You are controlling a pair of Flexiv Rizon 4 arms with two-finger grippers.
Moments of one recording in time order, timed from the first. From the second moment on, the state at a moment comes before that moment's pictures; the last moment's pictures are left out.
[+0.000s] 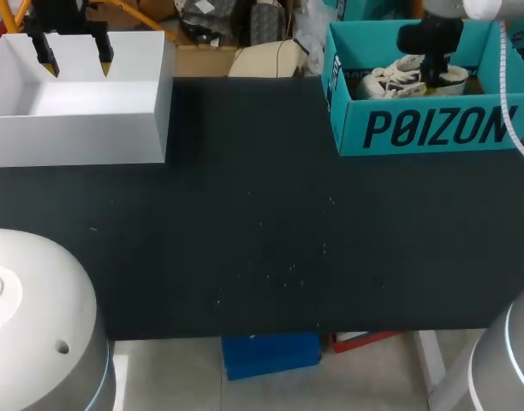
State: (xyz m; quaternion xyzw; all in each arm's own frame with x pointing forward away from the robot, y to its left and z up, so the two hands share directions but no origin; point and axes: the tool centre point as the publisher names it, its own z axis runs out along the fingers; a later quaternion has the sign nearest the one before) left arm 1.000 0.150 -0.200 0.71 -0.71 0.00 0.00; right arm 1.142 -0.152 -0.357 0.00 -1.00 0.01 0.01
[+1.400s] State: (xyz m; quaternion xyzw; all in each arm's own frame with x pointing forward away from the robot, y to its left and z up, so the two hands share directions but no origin) left arm 1.000 0.150 -0.200 0.71 -0.71 0.00 0.00; right arm 1.170 -0.161 -0.312 0.03 -1.00 0.05 0.01
